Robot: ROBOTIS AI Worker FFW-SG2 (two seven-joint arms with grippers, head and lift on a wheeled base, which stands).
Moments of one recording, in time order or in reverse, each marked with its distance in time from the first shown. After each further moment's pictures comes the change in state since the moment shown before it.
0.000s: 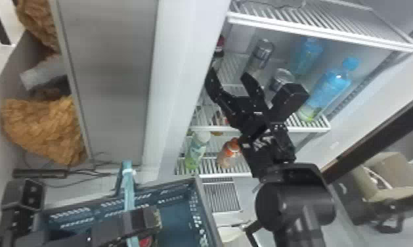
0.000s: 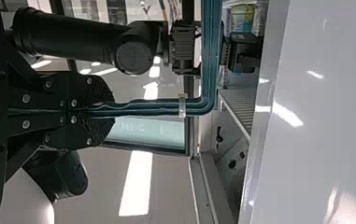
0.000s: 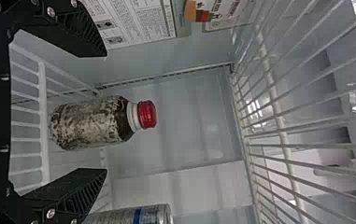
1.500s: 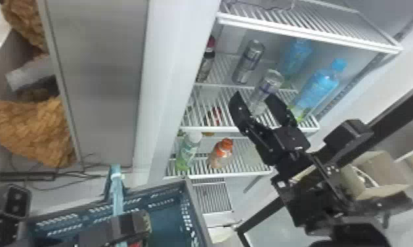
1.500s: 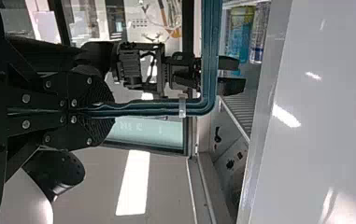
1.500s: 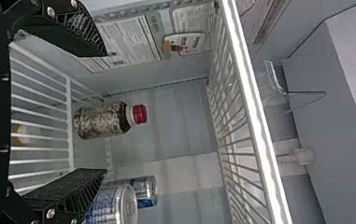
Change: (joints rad) left arm 0.015 -0.006 0.005 0.000 0.001 0.000 0.000; right arm 0.363 0.015 -0.179 -0.407 -0.097 0.083 0.129
